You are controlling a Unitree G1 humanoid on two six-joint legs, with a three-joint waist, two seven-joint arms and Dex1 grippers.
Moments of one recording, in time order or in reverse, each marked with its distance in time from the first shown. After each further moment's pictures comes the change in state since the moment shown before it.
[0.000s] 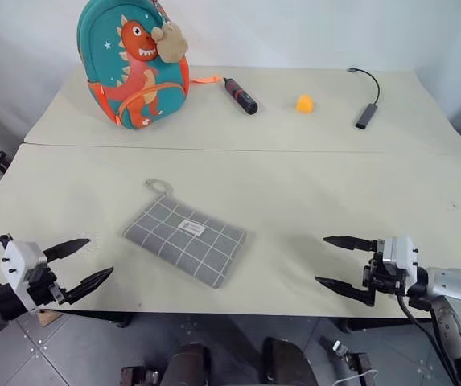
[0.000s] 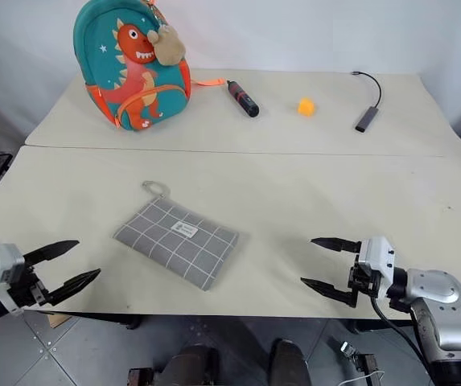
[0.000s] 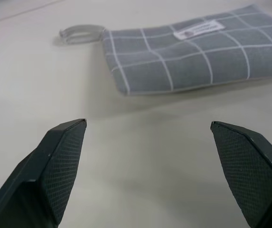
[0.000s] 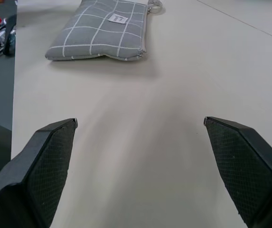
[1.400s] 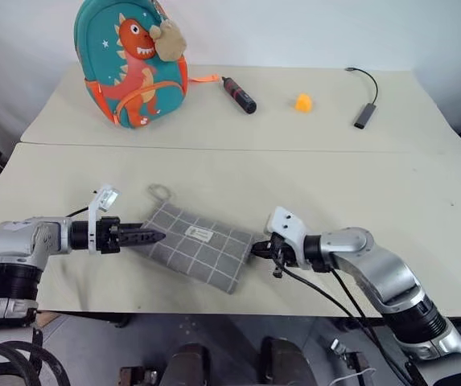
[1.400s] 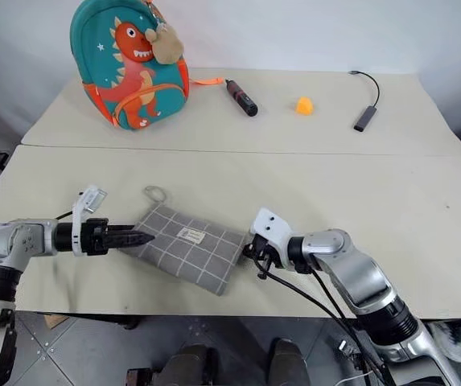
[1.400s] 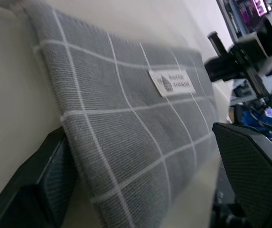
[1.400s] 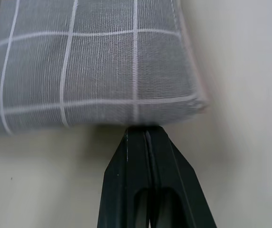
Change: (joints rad) left arm -0.725 0.107 -0.476 0.297 -0.097 1.016 -0.168; right arm -0.466 0.133 0.495 -0.307 -0.249 0.938 -0.430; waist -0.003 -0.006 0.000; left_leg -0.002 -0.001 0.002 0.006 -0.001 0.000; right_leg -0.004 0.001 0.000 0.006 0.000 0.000
